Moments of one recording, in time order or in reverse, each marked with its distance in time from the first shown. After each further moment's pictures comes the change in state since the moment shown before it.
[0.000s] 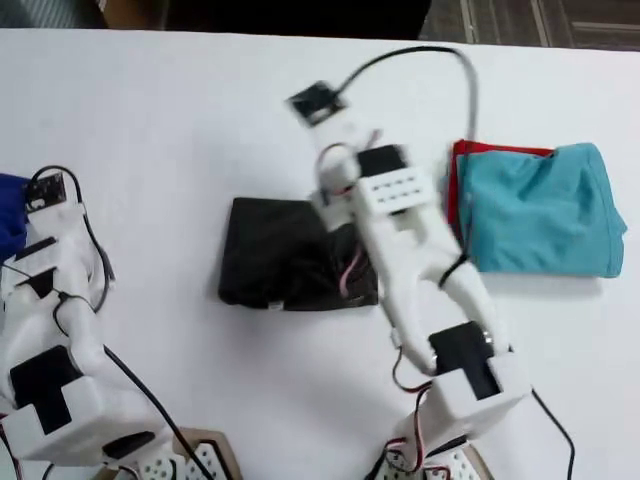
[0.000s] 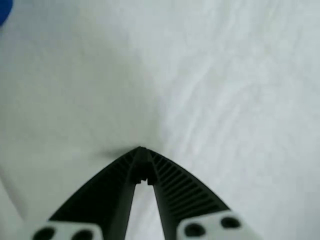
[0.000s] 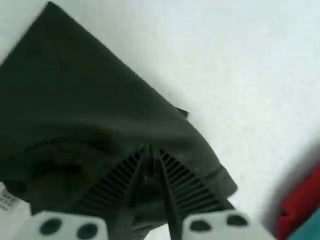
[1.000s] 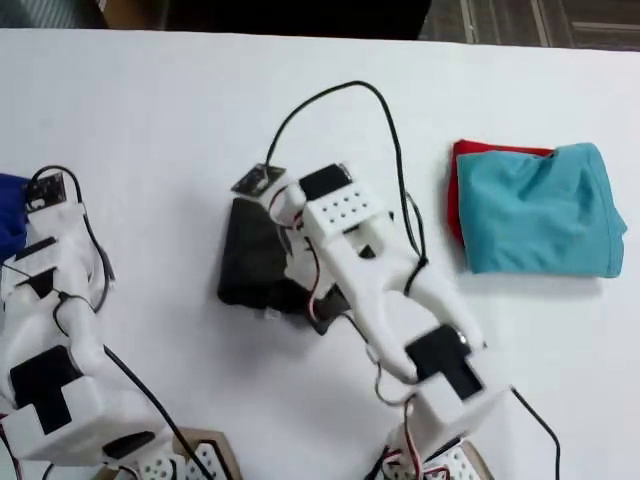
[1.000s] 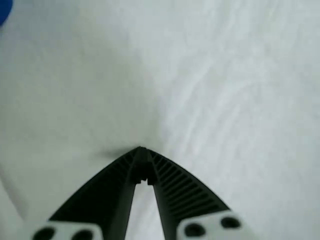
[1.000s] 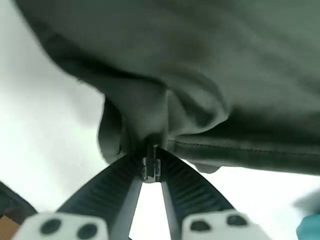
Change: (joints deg) left arm 0.0 0.0 0.0 0.0 0.0; right arm -9.3 -1.1 4.4 22.6 8.3
